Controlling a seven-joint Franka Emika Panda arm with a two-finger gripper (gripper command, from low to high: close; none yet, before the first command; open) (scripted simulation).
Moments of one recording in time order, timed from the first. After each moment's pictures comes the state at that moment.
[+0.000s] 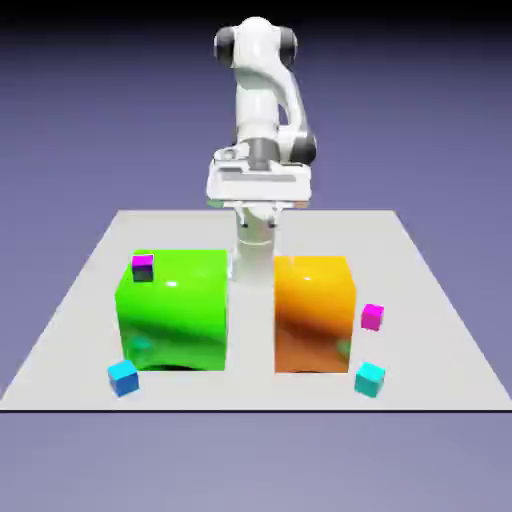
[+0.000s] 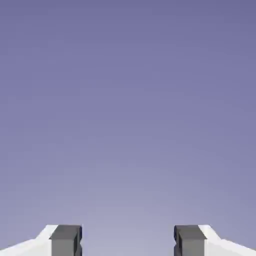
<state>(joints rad) 0.03 -0.56 0.03 -2.81 -0.05 3.05 0.76</state>
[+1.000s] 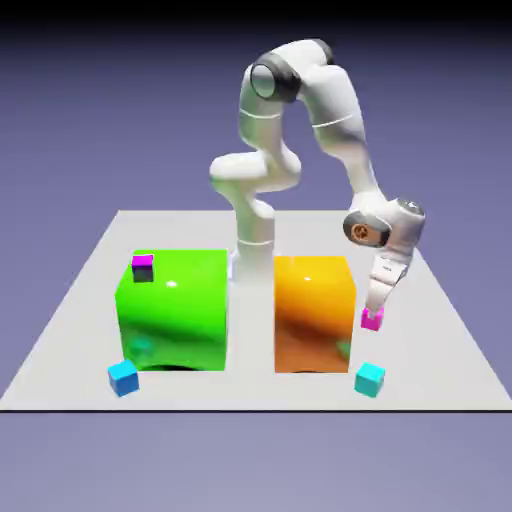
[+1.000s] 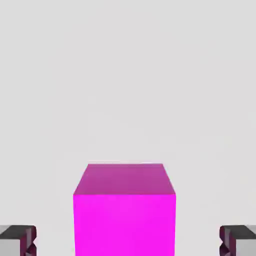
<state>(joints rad) 0.33 0.37 0.48 -2.59 -0.54 2.70 0.97</state>
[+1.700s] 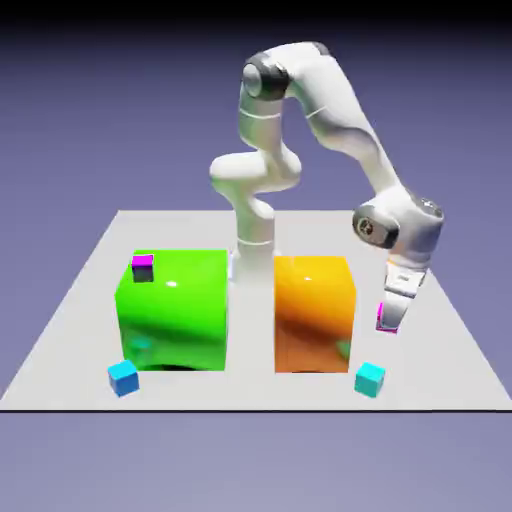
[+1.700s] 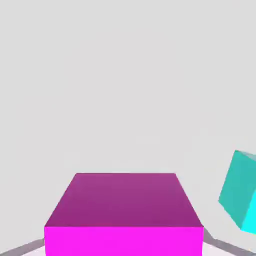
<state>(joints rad) 0.27 0.31 0.32 -2.22 -0.27 2.37 0.30</state>
